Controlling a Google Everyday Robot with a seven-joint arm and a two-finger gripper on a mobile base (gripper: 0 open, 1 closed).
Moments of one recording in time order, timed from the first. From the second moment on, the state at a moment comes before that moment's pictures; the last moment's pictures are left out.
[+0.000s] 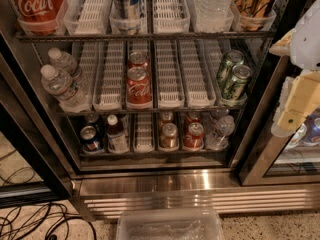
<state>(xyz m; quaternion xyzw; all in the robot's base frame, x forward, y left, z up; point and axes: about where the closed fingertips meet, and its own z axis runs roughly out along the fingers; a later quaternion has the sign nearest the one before) 0.438 -0.217 0.976 -0.60 0.78 -0.03 0.16</state>
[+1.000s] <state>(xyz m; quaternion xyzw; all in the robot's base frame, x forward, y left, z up) 0.450 -0.226 0.964 -0.57 0.81 0.04 0.15</state>
